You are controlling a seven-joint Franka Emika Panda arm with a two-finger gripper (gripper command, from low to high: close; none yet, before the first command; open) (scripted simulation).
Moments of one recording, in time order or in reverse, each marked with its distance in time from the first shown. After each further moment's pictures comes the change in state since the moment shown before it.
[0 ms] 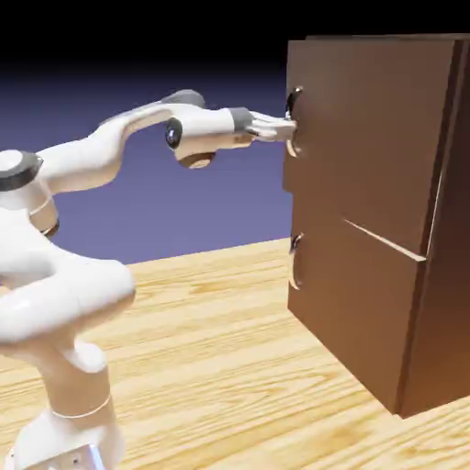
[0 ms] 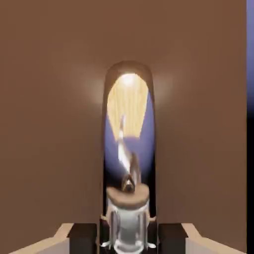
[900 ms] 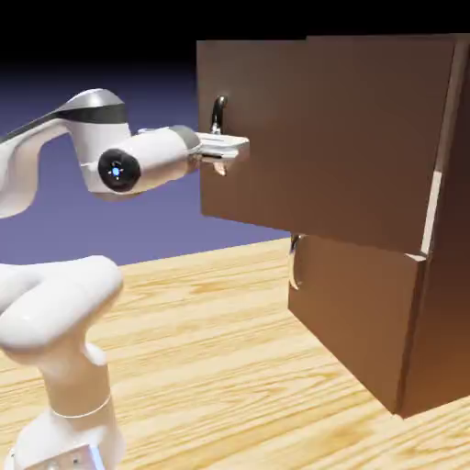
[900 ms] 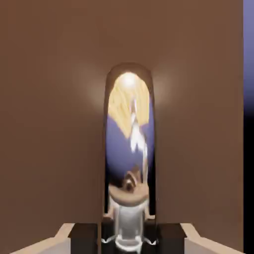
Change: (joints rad) arm 0.360 -0.190 -0.762 -0.733 -0.310 -0.978 -0.335
